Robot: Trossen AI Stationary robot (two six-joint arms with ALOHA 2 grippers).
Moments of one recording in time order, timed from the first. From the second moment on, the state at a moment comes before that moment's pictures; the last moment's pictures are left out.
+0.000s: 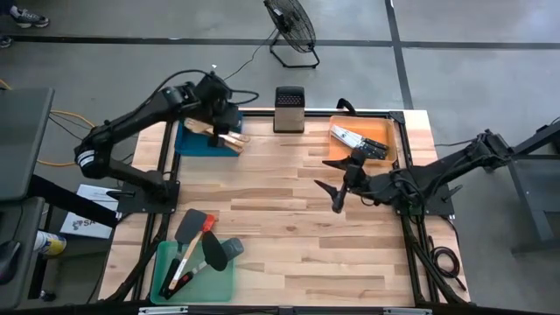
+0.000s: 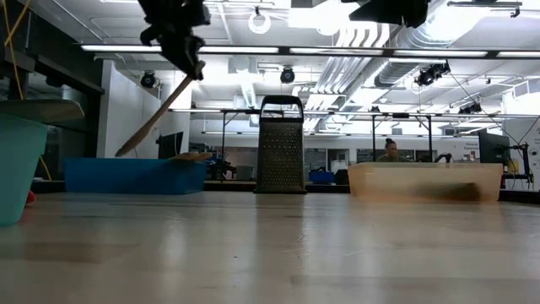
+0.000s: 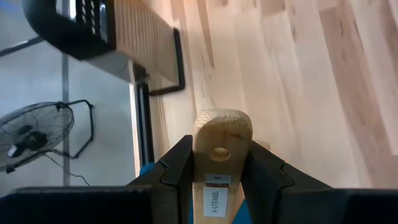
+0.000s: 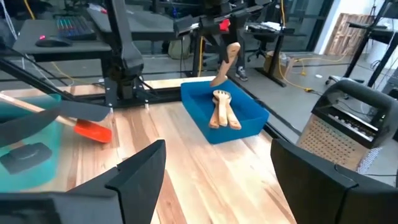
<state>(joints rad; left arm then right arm) 0.58 1.31 1.39 -0.98 0.07 0.77 0.35 1.09 0.75 0.10 0.75 0.11</state>
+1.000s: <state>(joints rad) 0.76 1.31 1.19 -0.93 0.11 0.99 0.20 1.11 0.75 0.08 0.52 0.11</state>
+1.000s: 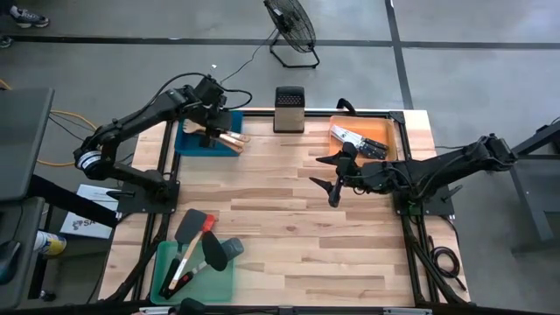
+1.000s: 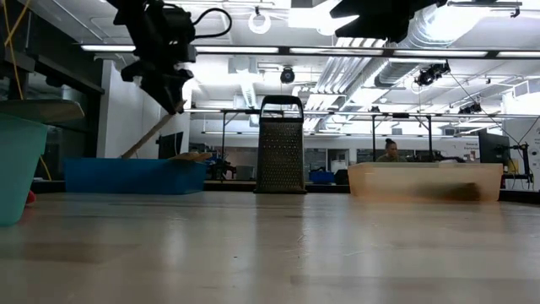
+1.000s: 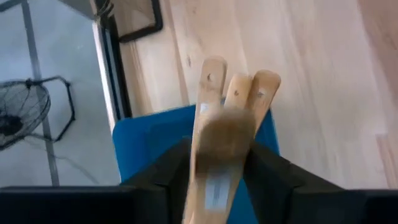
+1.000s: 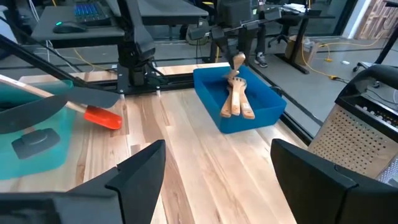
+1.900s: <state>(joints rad) 0.55 1.12 1.25 -1.16 0.11 0.24 0.20 1.11 0.75 -0.05 0.49 0.25</state>
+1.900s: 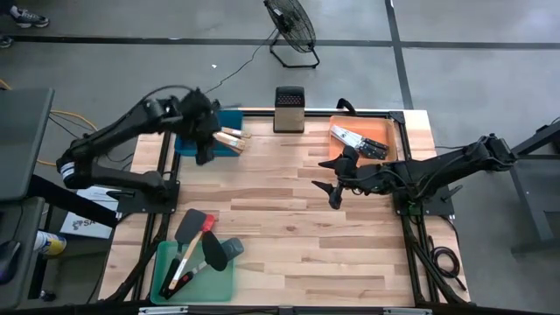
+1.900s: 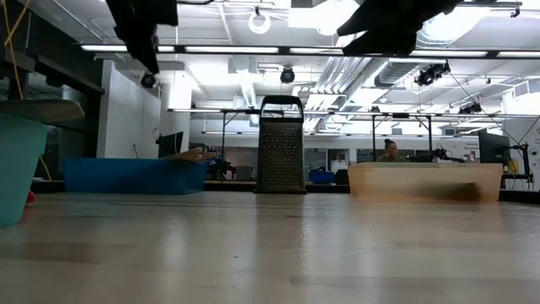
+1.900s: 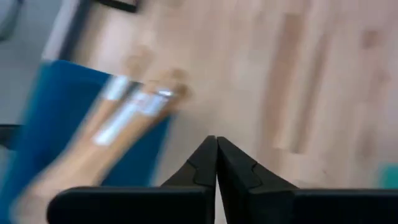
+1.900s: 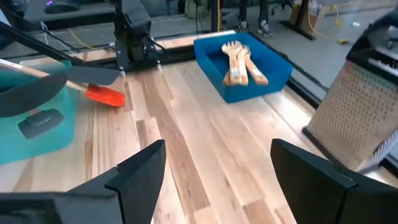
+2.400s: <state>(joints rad) -0.29 1.08 1.25 -1.37 -0.19 -0.72 0.20 1.11 0.75 -0.08 0.49 0.34</state>
